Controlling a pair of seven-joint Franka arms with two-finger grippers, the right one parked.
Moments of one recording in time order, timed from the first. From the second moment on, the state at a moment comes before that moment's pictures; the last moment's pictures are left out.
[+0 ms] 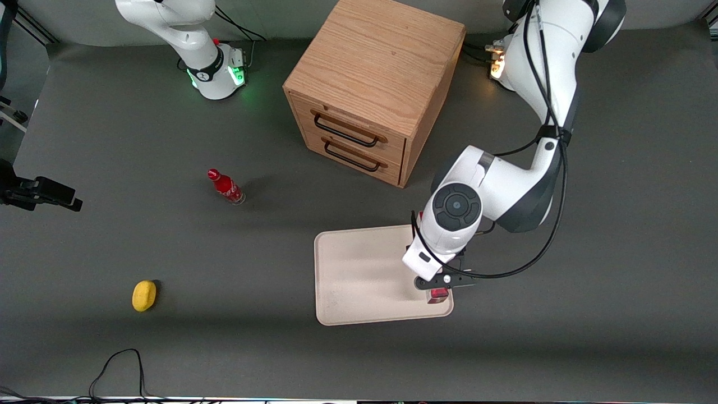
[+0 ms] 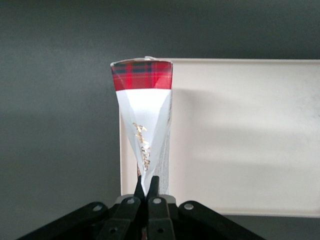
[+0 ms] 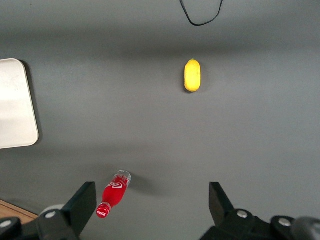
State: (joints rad) arm -0.44 0.80 -0.10 -1.08 0.11 1.88 -0.65
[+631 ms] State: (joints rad) arm -0.43 0.90 -0.10 -1.10 0.13 1.99 -0.65
